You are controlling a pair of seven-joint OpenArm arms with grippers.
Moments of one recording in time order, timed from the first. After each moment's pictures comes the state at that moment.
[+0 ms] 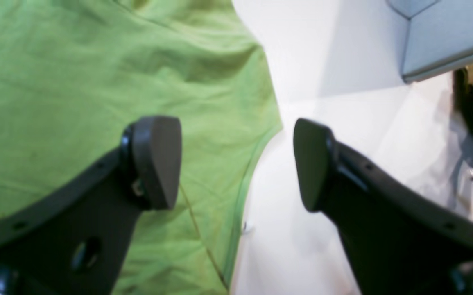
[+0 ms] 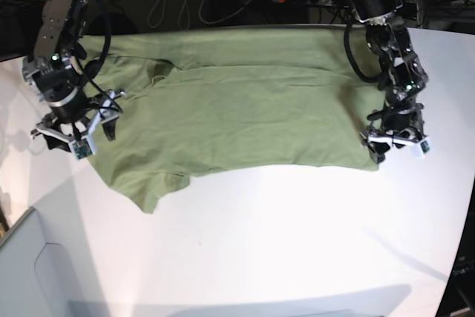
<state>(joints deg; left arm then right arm) 1.7 -8.2 -27.6 84.9 -22.9 -5.1 30.6 -10.3 8.2 18.9 117.5 4.2 35.8 -55.7</state>
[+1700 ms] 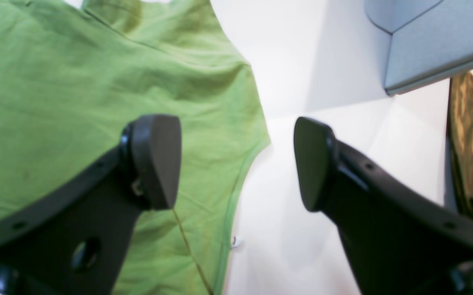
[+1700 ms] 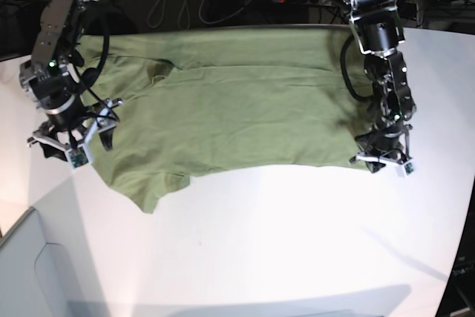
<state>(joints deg) -9.4 -12.0 -19.9 64.8 -22.0 -4.6 23.5 -7.8 8.3 19.2 117.2 4.2 35.8 -55.5</state>
